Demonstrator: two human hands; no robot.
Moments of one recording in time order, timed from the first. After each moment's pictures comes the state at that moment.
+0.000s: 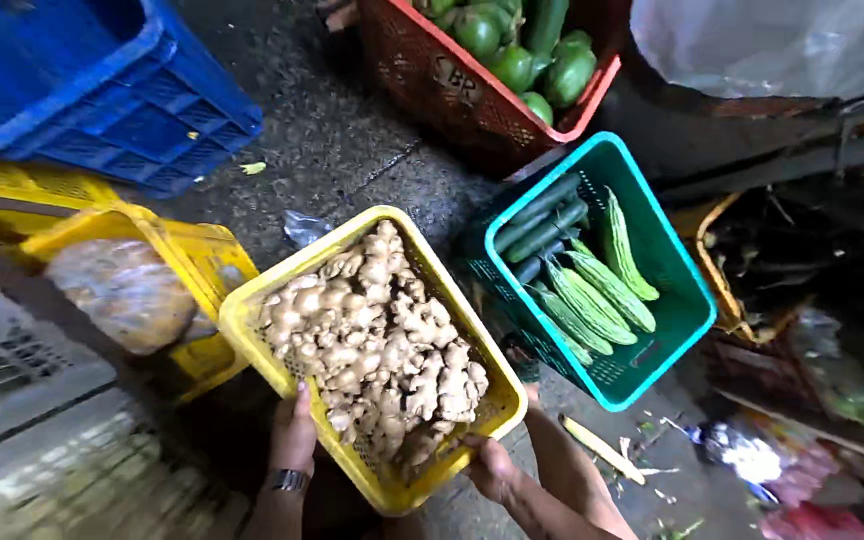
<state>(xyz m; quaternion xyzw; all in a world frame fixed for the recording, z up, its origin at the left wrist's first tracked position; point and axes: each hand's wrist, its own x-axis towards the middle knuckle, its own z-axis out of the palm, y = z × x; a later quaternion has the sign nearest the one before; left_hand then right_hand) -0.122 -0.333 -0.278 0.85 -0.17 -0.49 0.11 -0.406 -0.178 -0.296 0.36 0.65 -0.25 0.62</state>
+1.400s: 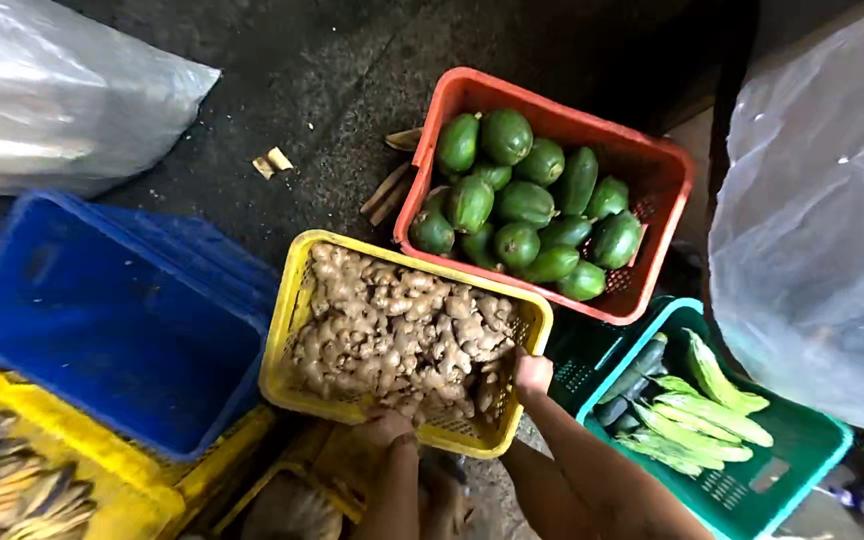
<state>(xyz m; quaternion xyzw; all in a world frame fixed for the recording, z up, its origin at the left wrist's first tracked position) -0.228 -0.759 -0.345 0.95 -0.17 -0.25 -0.03 -0.465 -0.748 -0.335 0.10 0.90 -0.03 0.42</state>
